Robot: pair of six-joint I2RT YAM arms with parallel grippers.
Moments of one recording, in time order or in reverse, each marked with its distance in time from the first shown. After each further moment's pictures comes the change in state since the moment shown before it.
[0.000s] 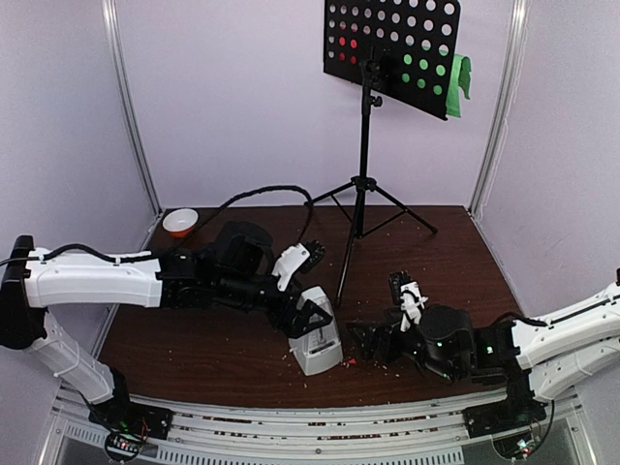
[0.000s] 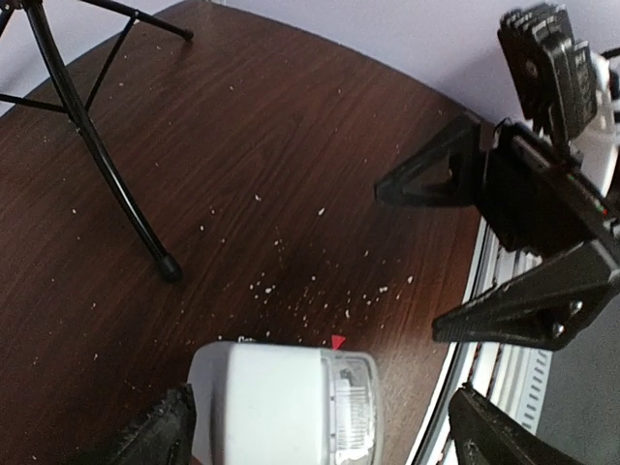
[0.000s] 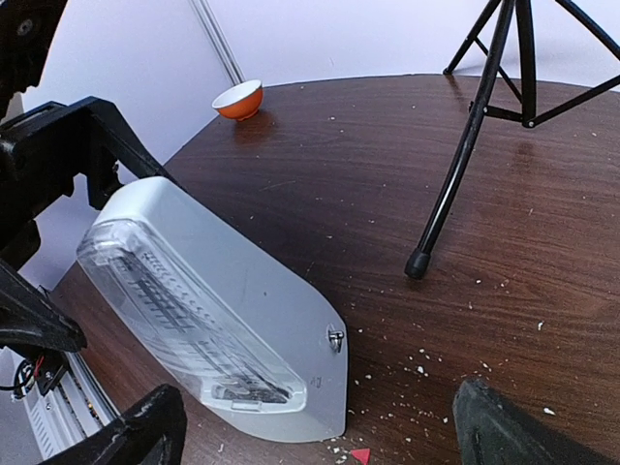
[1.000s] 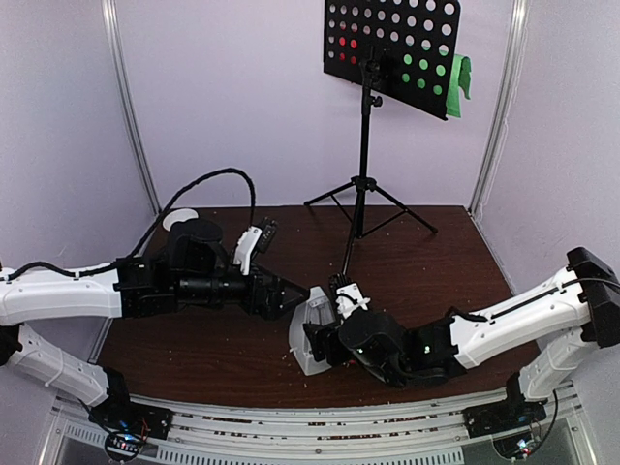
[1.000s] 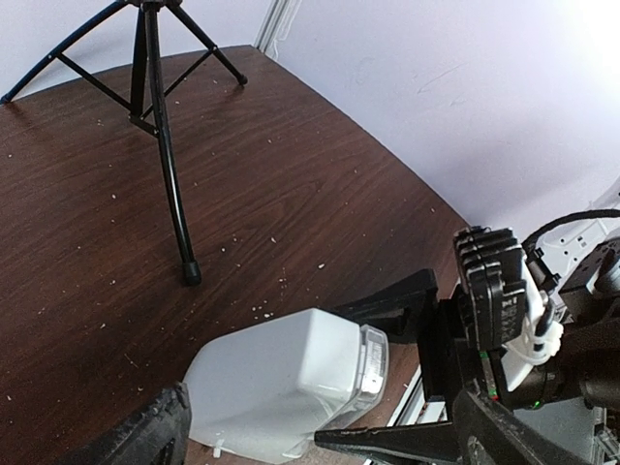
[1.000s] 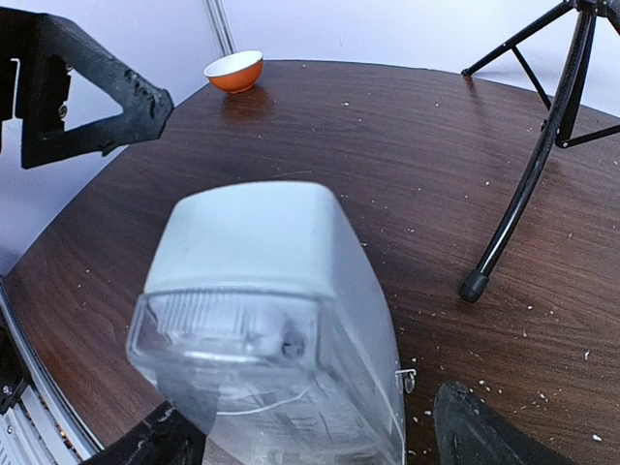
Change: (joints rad) left arm 0.053 -0.228 -0.180 0.132 -0.035 -0.275; right arm 0.077 0.398 0.361 -0.121 0.127 -0.009
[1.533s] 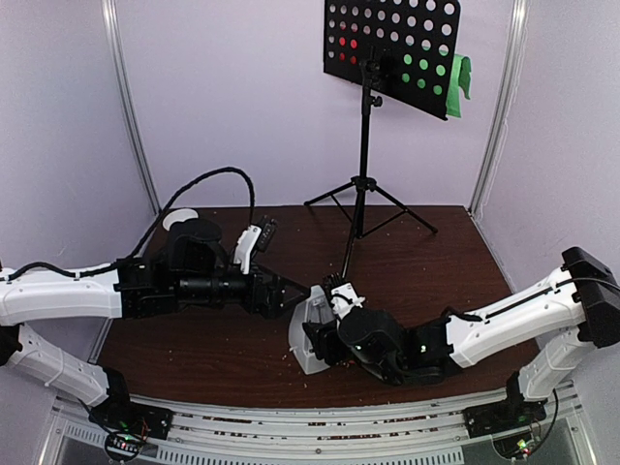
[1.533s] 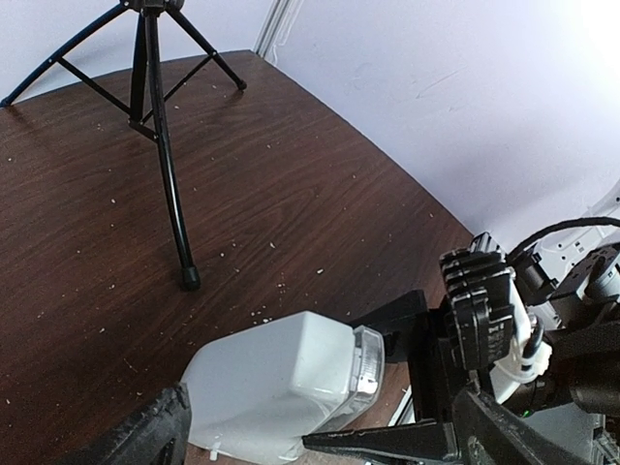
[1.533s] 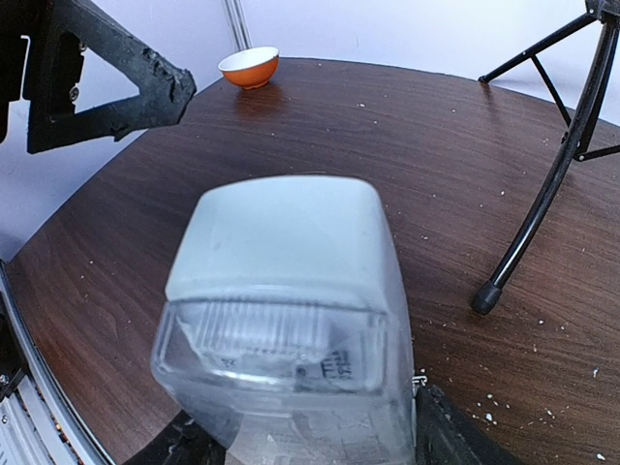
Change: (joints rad) left arm 0.000 0.000 -0.004 0.023 -0.005 -0.006; right arm -0.022 0.023 -0.002 0.053 -0.047 -0.056
